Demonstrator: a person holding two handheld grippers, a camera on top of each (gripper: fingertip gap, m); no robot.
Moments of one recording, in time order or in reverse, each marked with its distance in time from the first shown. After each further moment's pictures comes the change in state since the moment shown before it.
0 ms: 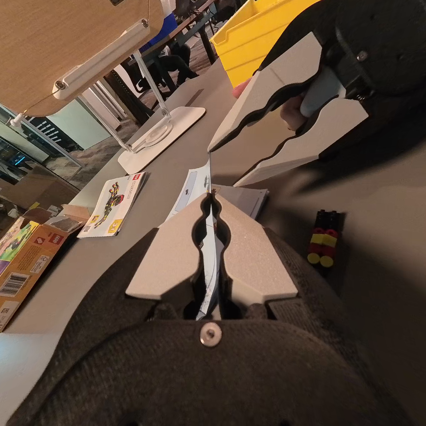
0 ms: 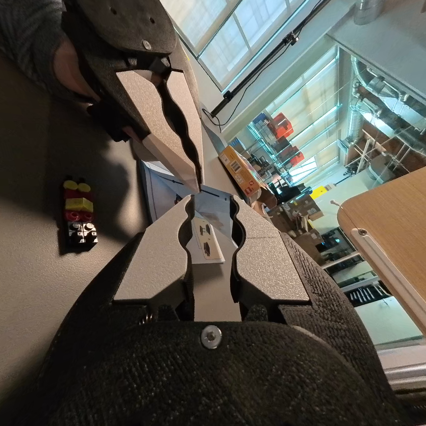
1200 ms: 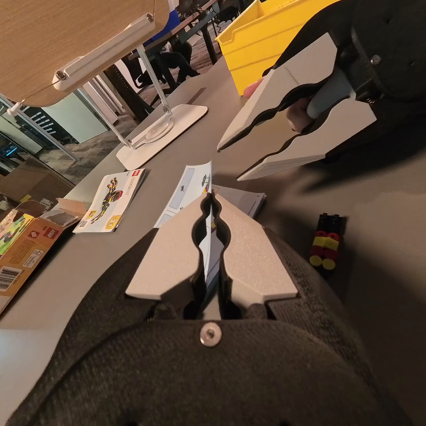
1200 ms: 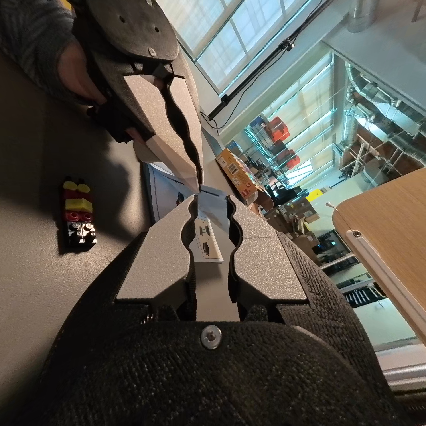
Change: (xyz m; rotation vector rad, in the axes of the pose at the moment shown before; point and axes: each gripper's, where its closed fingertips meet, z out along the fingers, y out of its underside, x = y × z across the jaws) left arm -0.004 0.002 0.000 -0.003 0.002 -0.045; right arm 0.000 -0.002 -0.002 0.013 0.012 -0.012
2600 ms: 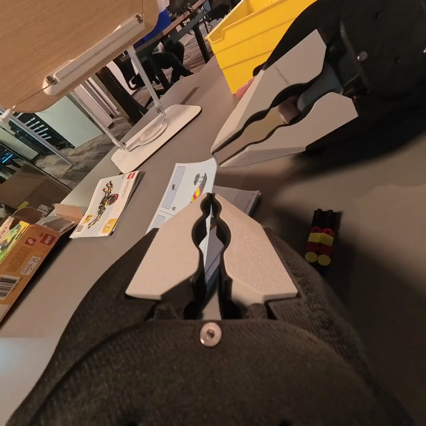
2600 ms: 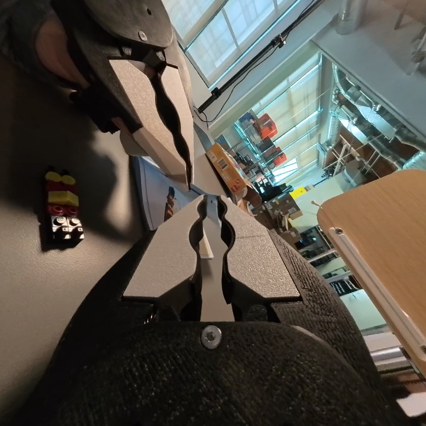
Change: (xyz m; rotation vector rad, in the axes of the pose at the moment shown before) left arm 0.006 0.000 0.000 -0.004 0.025 0.031; right arm 0.006 0.004 0.000 -0.031 0.050 -0.059
